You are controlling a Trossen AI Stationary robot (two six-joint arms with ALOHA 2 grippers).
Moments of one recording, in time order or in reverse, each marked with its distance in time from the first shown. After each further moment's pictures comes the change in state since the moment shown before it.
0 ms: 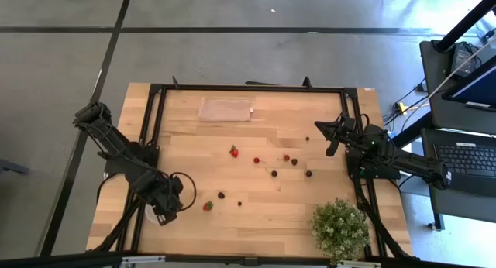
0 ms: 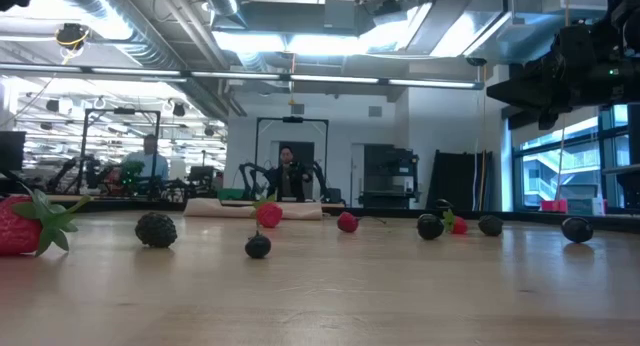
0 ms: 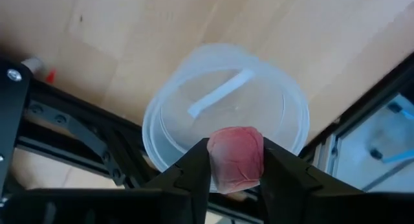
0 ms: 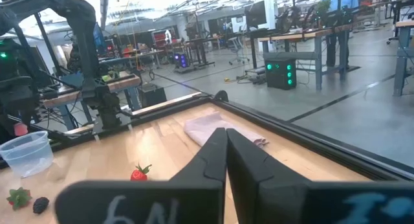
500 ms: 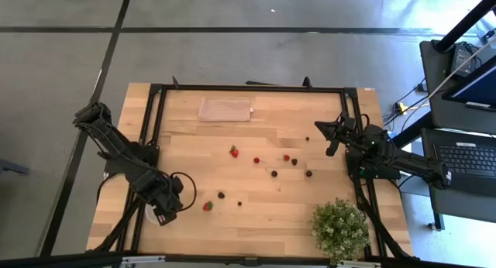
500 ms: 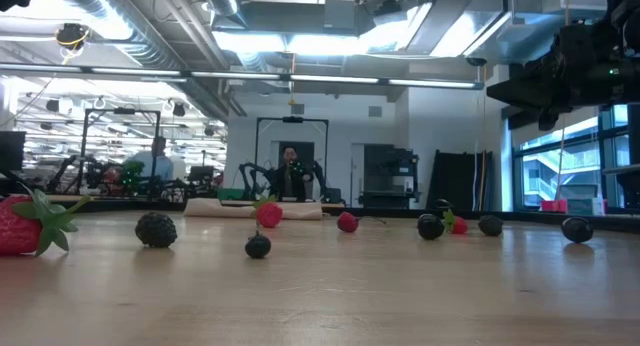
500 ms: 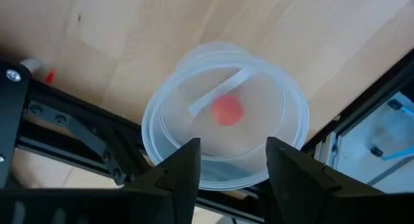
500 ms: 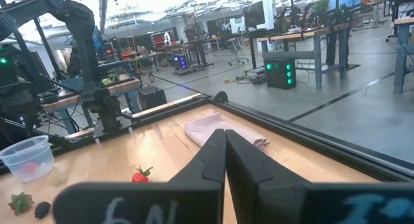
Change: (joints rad) left arm 0.003 0.000 0.000 -0.003 0.008 0.017; right arm 0.000 0.000 0.000 0.000 0.000 0.018
